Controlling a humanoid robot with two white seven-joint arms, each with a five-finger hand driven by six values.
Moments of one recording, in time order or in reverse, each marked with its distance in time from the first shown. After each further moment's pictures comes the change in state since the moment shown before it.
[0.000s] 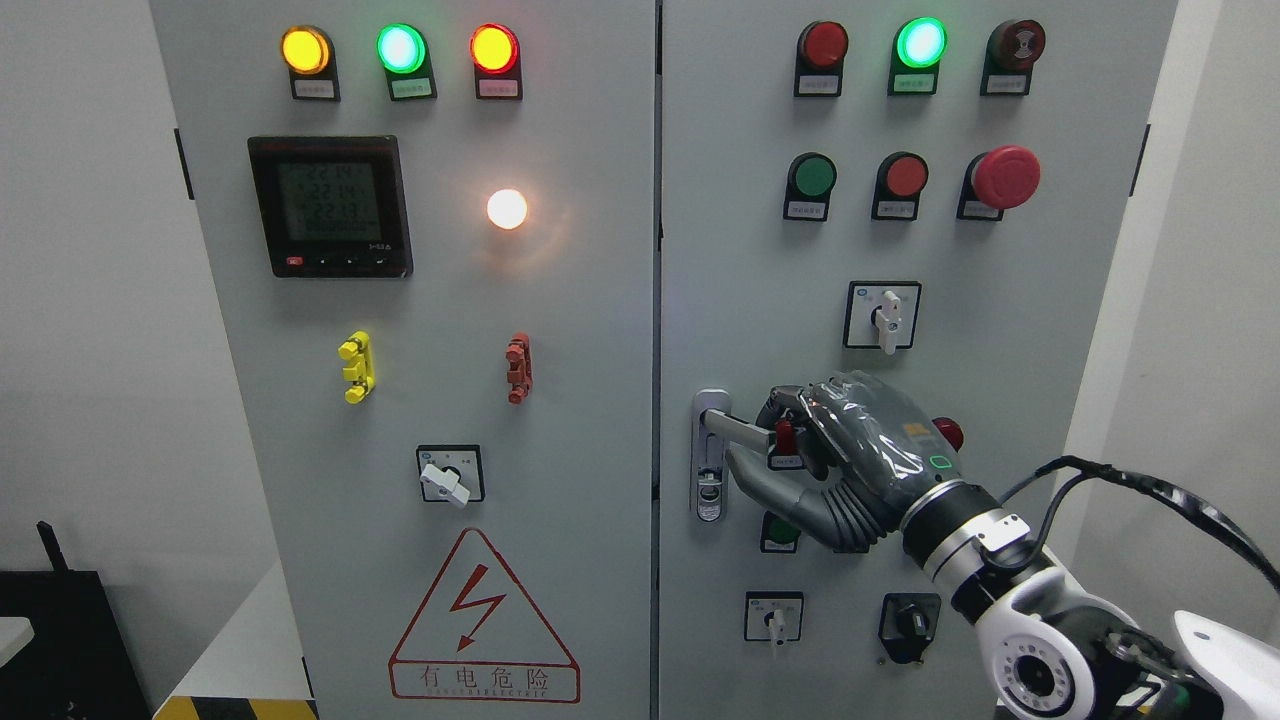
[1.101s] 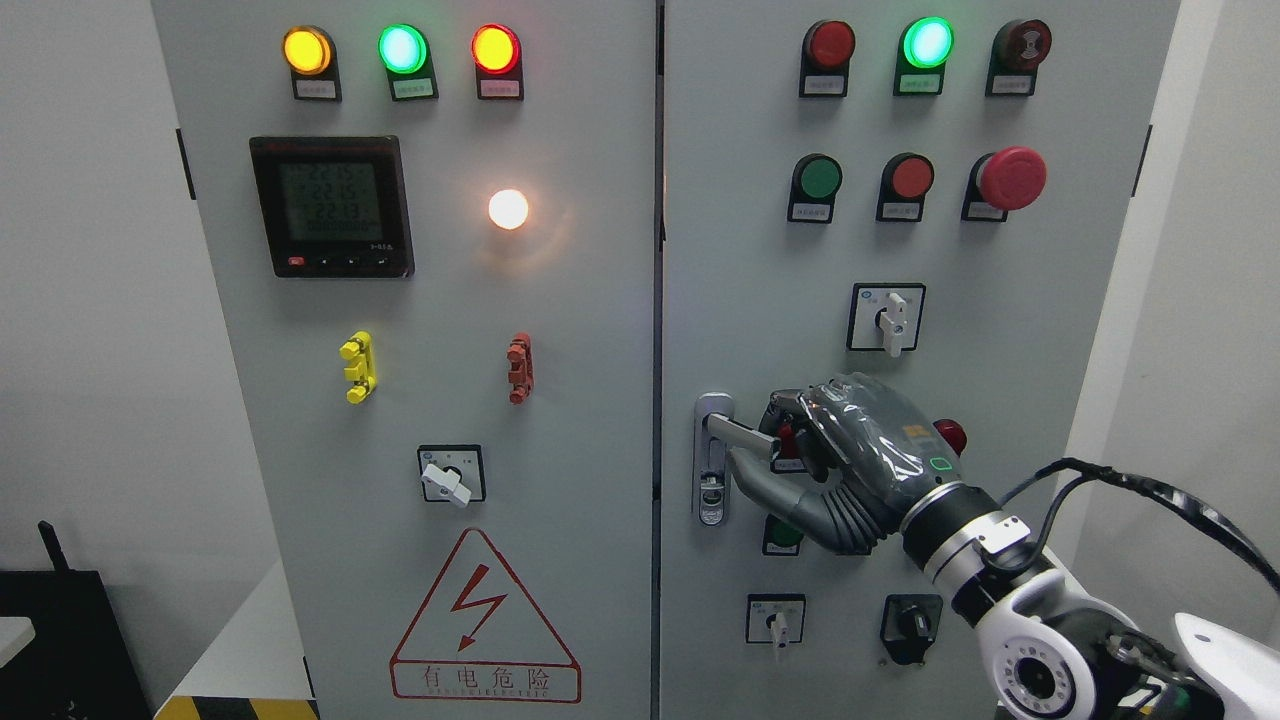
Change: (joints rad) left arm 0.000 0.000 0.000 0.000 0.000 0.000 0.000; right arm 0.006 -0.001 -0.004 -0.002 0.000 -0.001 -0.001
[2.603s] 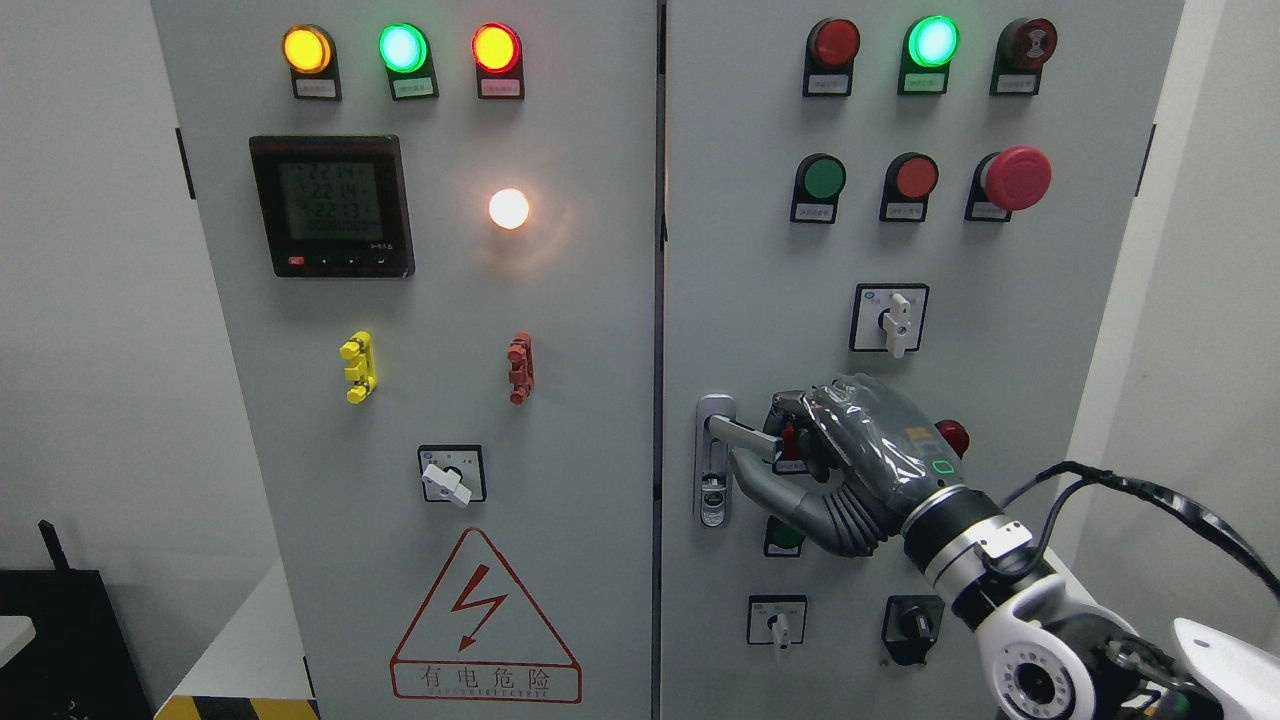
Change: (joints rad) left arm 0.000 0.000 0.000 0.000 0.000 0.000 0.000; right arm 0.012 0.000 -0.003 -0.005 0.000 0.000 -0.021
